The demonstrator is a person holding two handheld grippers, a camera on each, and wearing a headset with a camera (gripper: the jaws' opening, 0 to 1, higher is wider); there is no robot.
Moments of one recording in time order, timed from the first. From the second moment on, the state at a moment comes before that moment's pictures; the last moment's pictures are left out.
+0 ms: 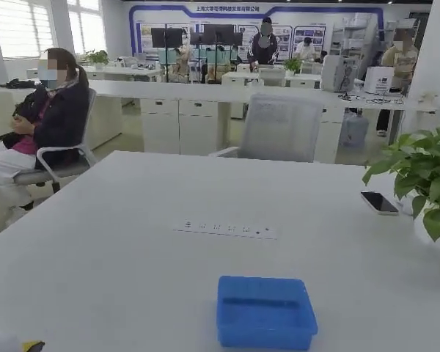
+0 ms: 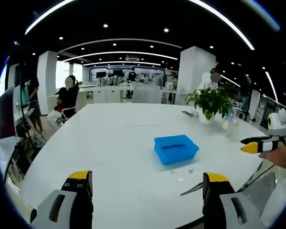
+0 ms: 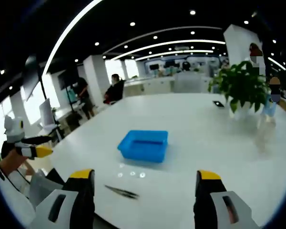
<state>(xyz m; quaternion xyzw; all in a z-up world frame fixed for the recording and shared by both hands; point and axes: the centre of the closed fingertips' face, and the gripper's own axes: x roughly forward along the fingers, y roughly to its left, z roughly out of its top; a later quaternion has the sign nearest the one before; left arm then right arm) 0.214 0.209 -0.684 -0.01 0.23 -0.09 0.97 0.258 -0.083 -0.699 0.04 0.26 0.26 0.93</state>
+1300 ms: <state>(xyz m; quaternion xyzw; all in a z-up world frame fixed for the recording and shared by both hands) 0.209 0.210 -0.692 -0.03 0.24 -0.08 0.97 0.256 -0.083 -0.698 0.02 0.26 0.26 0.93</state>
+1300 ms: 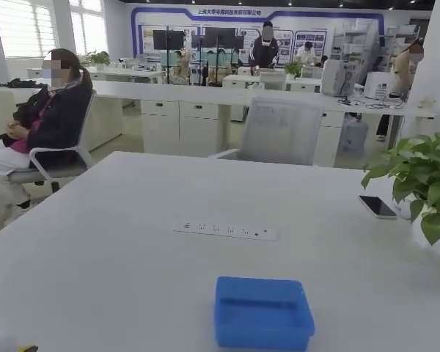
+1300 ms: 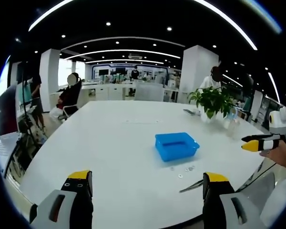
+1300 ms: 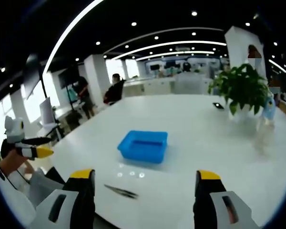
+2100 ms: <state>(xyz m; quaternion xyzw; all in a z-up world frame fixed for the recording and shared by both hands) 0.212 0.203 -0.697 -0.02 0.25 -0.10 0.96 0.257 -0.083 -0.702 0.02 0.27 0.26 0.93</state>
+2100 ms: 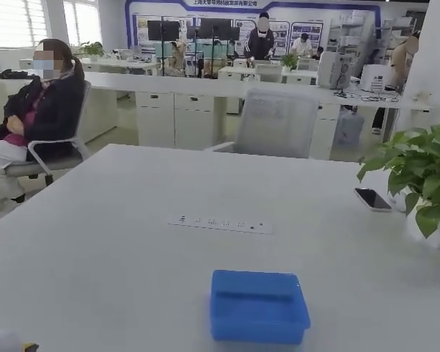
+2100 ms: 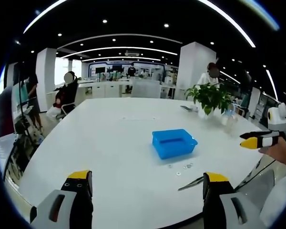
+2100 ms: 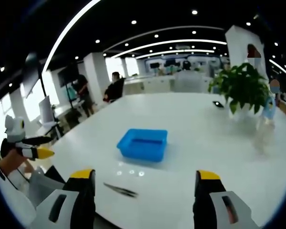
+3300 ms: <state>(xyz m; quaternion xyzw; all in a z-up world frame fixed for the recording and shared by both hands) 0.212 0.158 -0.714 0.02 0.28 -0.23 0.93 0.256 -0.080 -0.709 0.01 0.28 0.26 0.92</state>
